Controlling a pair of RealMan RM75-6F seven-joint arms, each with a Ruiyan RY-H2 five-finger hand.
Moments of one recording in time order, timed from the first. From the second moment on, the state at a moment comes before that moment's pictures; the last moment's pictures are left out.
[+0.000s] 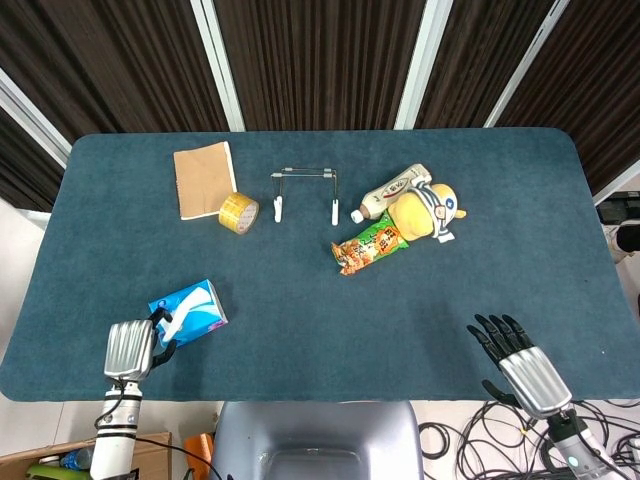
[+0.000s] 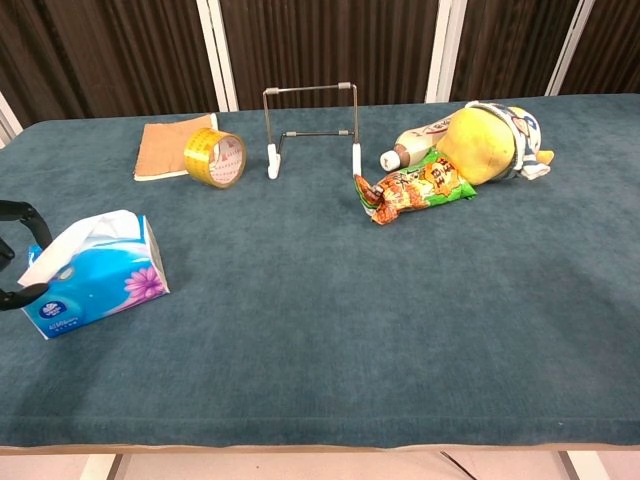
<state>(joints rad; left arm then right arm) -0.25 -1.61 -0.13 -1.61 1.26 1.43 0.50 0.17 -1.22 -0.14 -1.43 -1.77 1.43 -0.03</state>
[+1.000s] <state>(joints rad) -0.26 -1.49 -0.15 -1.68 1.46 1.52 0.37 0.17 -1.21 -0.13 -1.44 -1.76 1.41 -0.03</state>
